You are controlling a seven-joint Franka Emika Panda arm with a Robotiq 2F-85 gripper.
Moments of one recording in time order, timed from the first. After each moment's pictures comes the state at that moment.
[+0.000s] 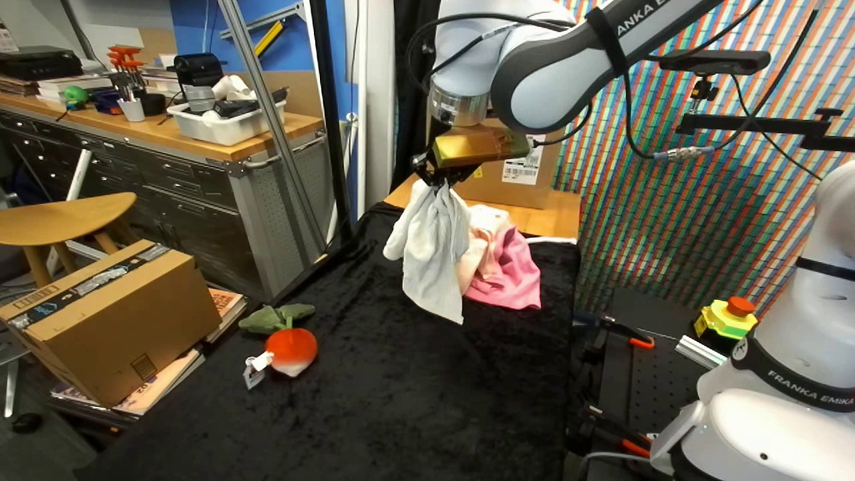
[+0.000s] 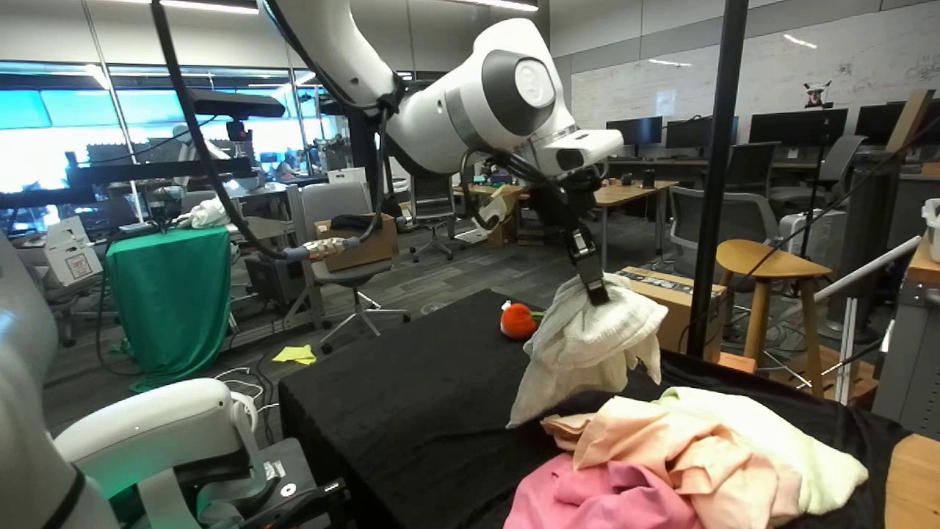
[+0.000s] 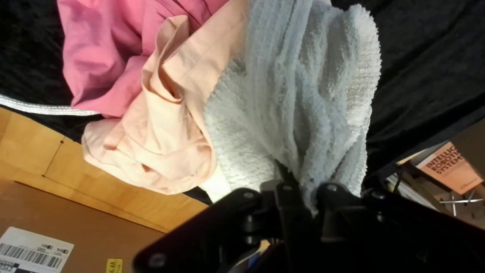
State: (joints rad) arm 0.12 -0.02 -0.05 -2.27 -0.42 2.45 1.07
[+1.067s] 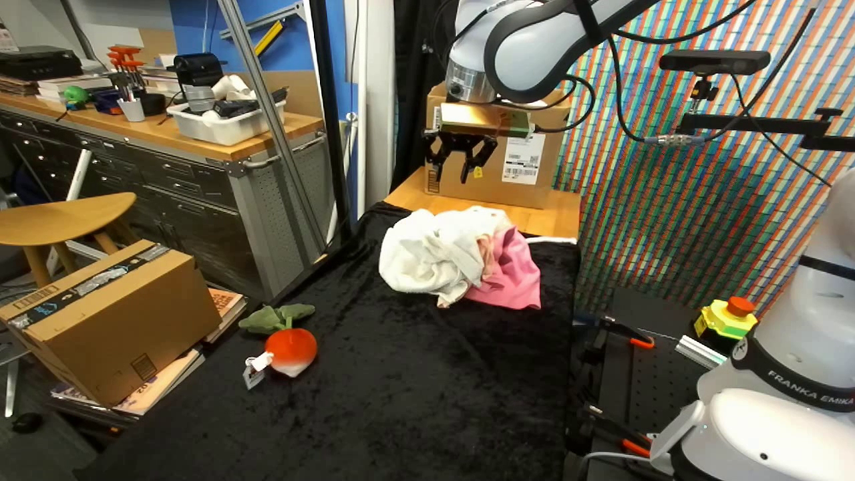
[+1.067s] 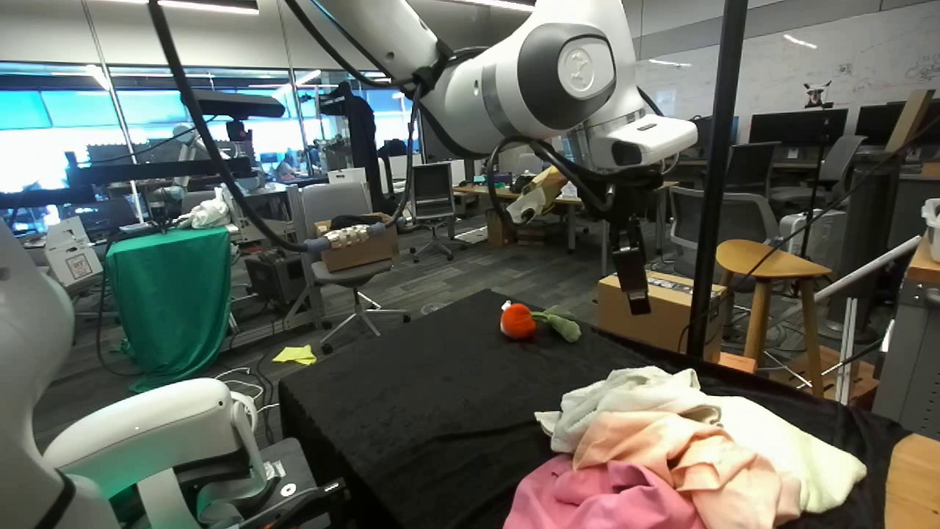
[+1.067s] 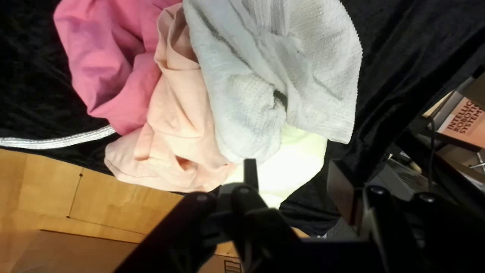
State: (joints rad) arm -0.02 -0.01 -0.04 -2.23 -0.21 2.45 1.00
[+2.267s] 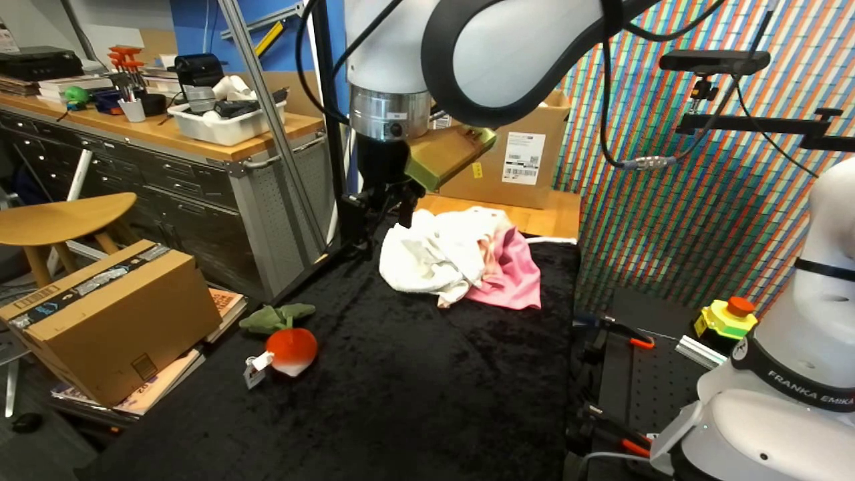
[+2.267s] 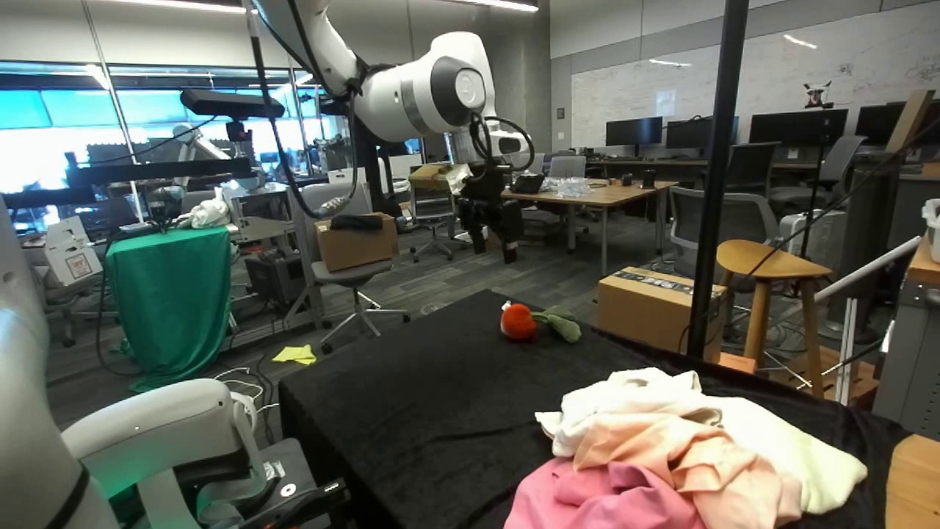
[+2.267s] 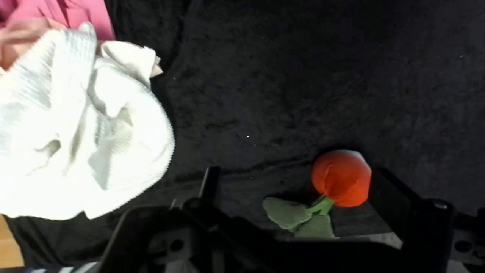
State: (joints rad) arm 0.20 0.09 0.19 -2.07 -0.16 2.25 0.48
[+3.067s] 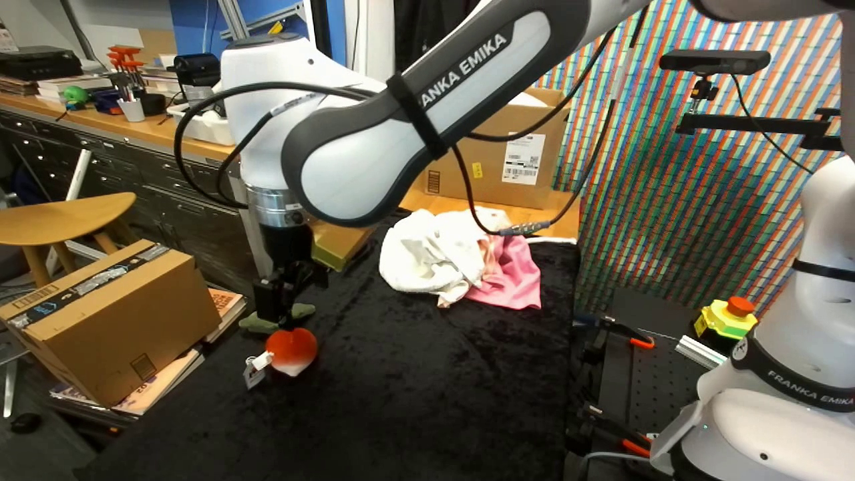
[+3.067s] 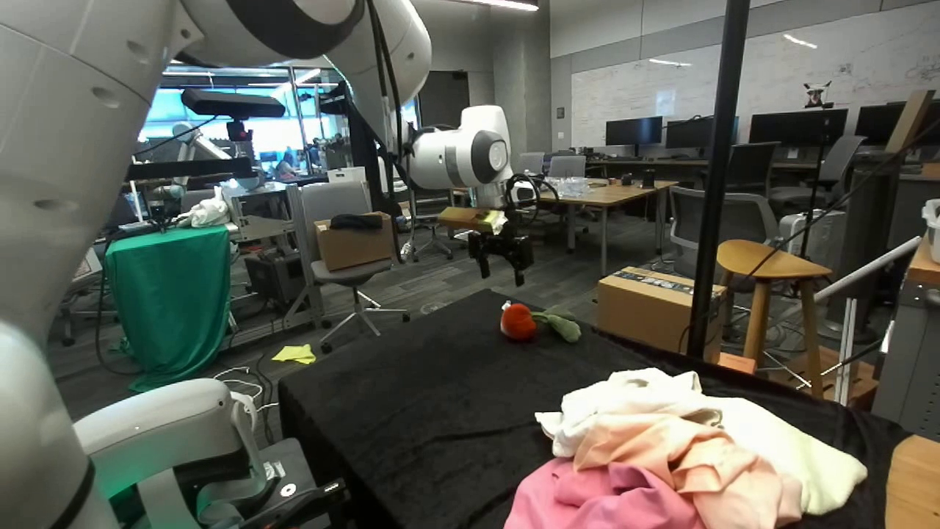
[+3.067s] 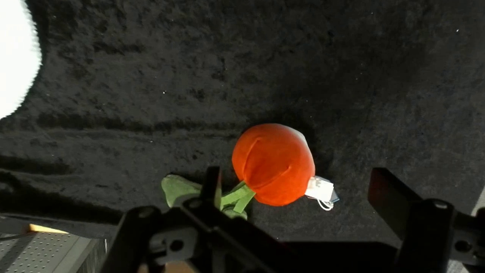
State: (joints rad) arm 0.30 0.54 0.16 -1.67 -0.18 2.28 0.30
